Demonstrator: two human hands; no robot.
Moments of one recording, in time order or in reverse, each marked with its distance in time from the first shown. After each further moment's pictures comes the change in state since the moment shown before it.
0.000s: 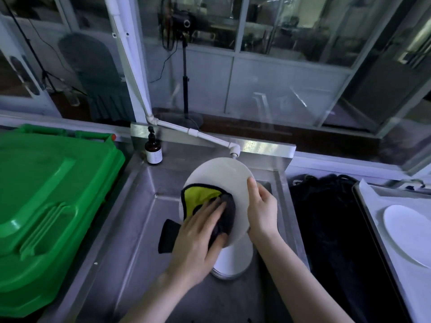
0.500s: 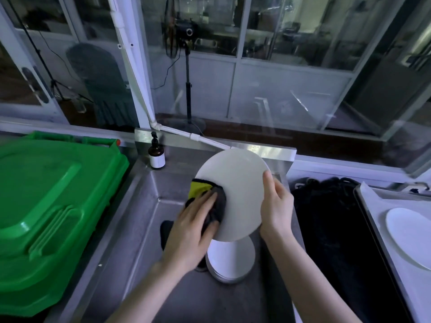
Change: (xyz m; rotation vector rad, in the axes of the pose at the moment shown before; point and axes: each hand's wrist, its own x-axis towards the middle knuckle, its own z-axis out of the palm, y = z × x) left_hand 0.014 -0.004 -0.016 0.043 0.079 -0.051; right_hand 0.003 -0.023 -0.019 0.074 0.098 -0.059
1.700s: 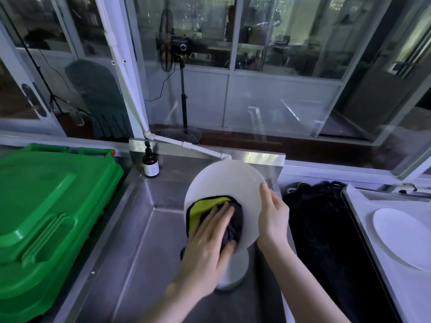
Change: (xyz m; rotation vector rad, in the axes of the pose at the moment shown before) left_hand -0.015 0.056 0.028 -0.006 -0.069 0.114; right_hand -0.004 0.009 -0.033 0.047 0.028 0.002
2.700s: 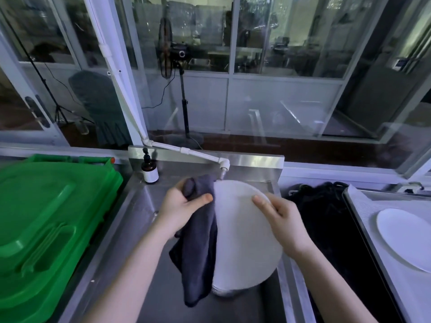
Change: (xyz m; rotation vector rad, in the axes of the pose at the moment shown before) left_hand 0.086 -0.033 -0.046 -0.508 0.150 -0.558; right_hand 0.018 -0.024 -0.053 -0.330 -0.483 -0.294
